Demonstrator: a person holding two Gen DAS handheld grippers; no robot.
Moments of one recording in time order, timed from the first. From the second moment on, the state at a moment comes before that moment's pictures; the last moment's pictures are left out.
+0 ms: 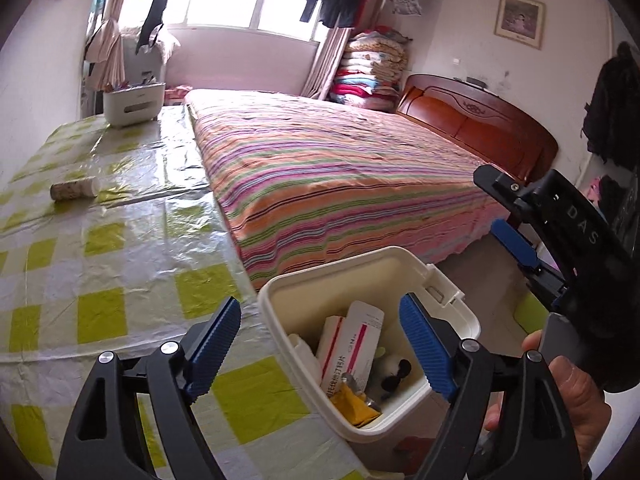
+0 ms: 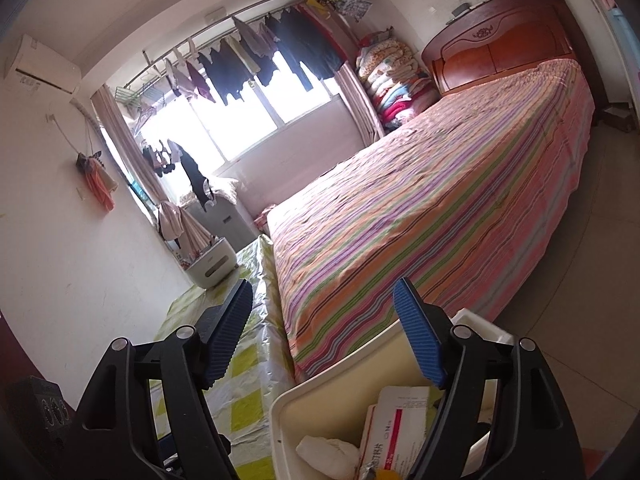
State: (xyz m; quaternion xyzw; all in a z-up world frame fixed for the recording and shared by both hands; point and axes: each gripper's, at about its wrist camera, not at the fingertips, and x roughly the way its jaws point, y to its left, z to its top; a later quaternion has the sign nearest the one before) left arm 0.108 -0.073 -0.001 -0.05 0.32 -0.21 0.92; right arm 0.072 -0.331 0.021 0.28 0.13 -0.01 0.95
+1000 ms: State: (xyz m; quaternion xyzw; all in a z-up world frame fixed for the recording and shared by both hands) left arm 0.091 0.068 0.020 -0.03 0.29 -0.07 0.95; right arm 0.103 -0.194 0.027 0.22 0.19 0.11 0.95
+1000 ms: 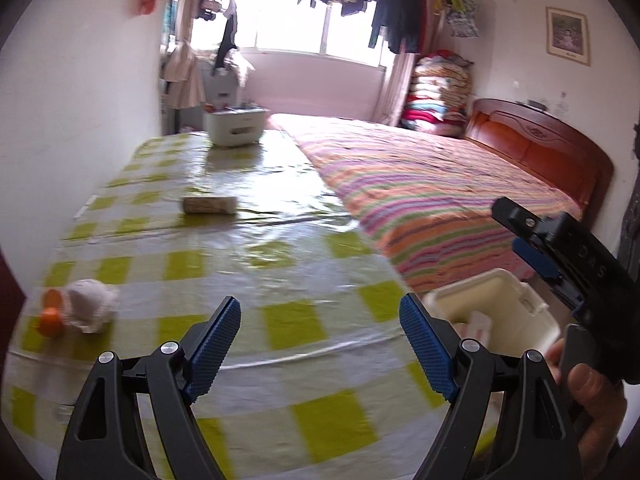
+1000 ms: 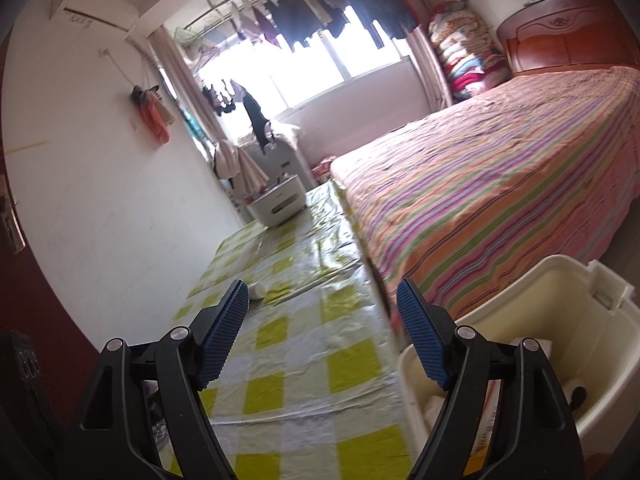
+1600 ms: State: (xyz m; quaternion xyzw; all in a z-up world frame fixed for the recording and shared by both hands) left arm 0.050 0.214 0.013 -0.09 0.26 0.09 0.96; right arm 0.106 -0.104 0.017 0.16 0.23 0.19 0.94
